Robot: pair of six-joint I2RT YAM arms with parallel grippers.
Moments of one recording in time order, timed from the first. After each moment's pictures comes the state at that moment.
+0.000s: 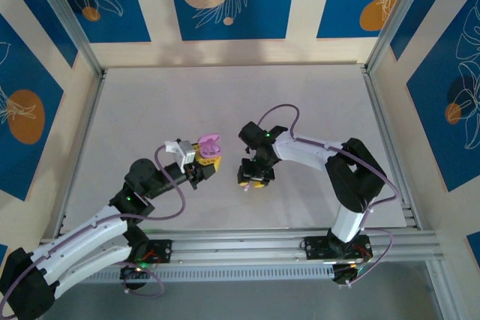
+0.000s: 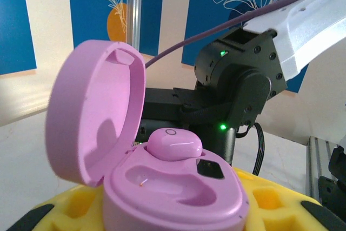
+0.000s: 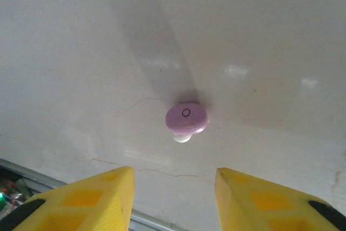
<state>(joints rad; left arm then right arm) -0.74 0.72 0.38 0.41 0.31 -0.13 0.75 1.74 1.12 -0.83 -0.37 0.77</state>
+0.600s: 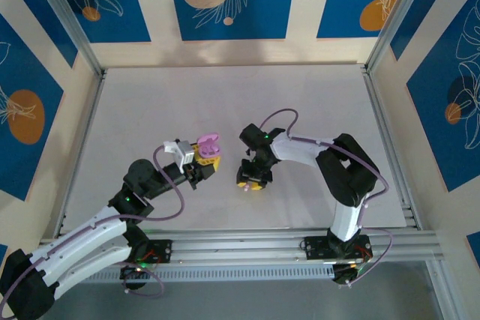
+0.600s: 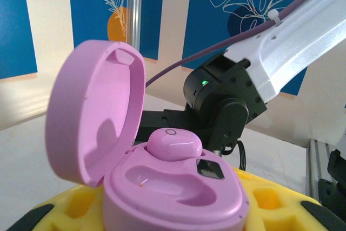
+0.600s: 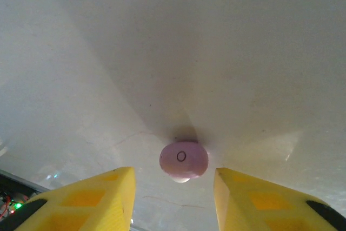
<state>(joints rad) -0.74 0.71 0.38 0.41 0.31 -0.13 0.73 1.81 1.10 -0.74 -0.41 0.81</state>
